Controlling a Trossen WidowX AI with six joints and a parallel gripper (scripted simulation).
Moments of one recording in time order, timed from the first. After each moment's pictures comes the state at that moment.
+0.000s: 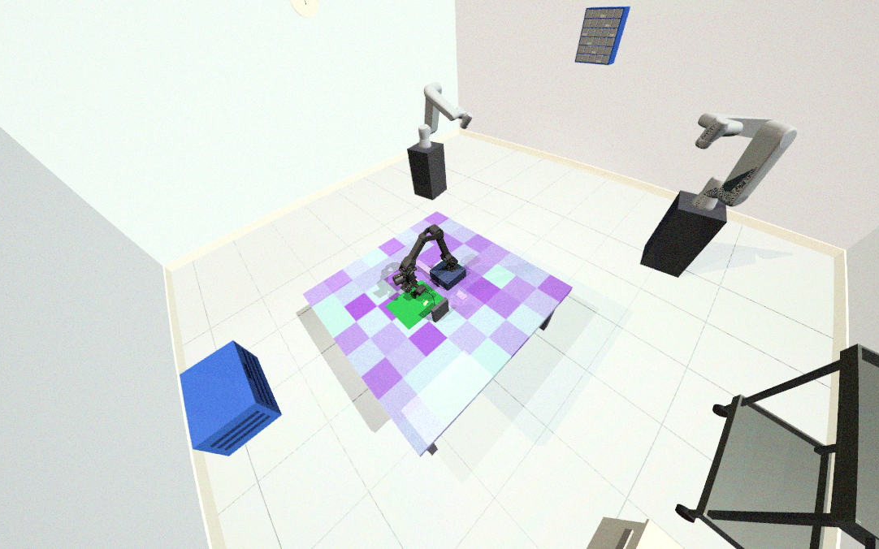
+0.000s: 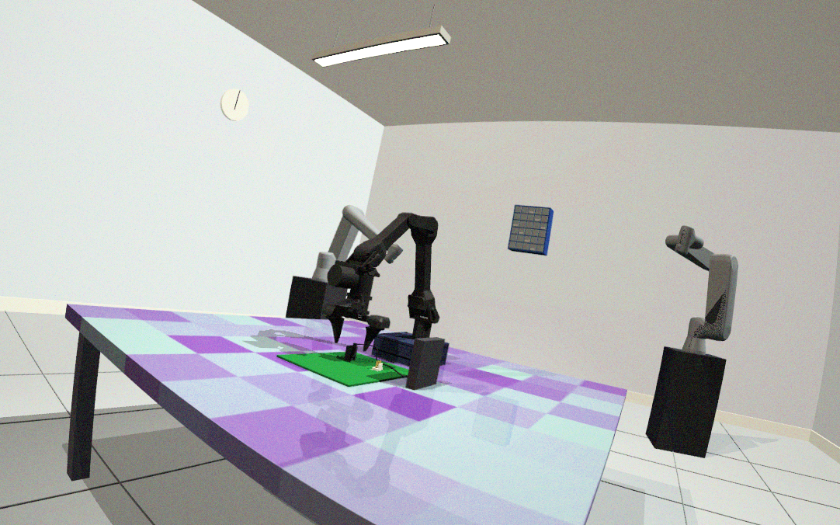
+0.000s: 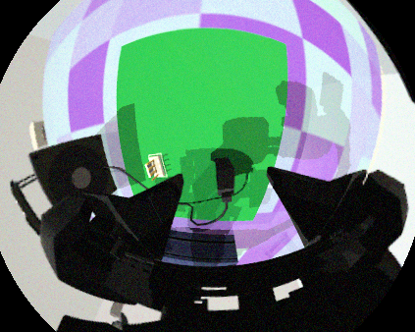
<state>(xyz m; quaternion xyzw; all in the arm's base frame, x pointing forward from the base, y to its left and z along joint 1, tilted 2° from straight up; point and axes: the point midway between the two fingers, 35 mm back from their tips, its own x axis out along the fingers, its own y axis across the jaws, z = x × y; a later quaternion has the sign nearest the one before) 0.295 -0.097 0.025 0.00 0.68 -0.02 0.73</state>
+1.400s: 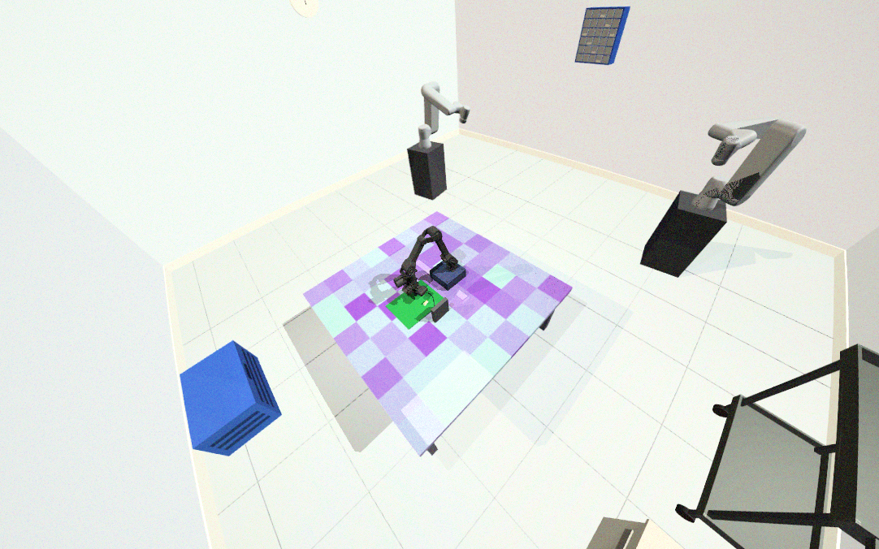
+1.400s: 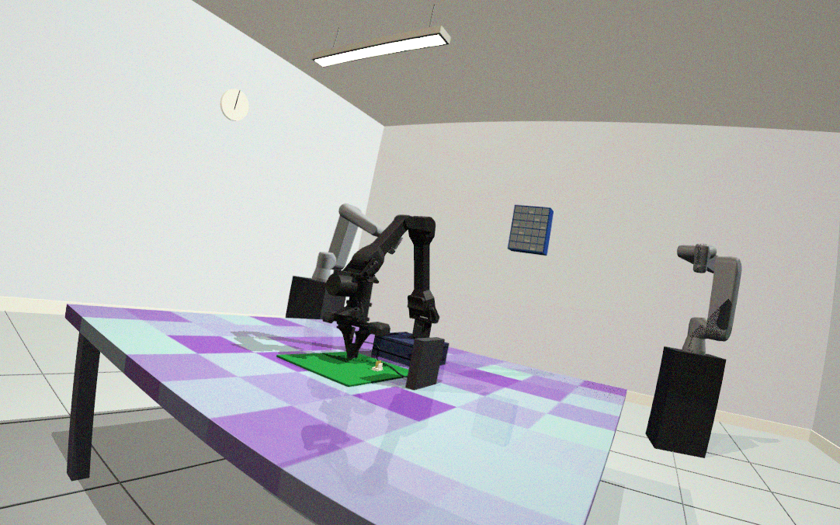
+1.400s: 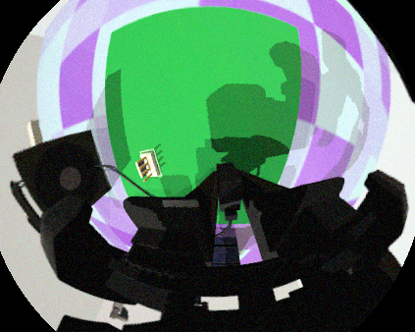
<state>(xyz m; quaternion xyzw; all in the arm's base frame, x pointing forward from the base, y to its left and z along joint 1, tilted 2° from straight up) 0.289 -0.095 0.007 0.01 0.69 -0.01 0.72</state>
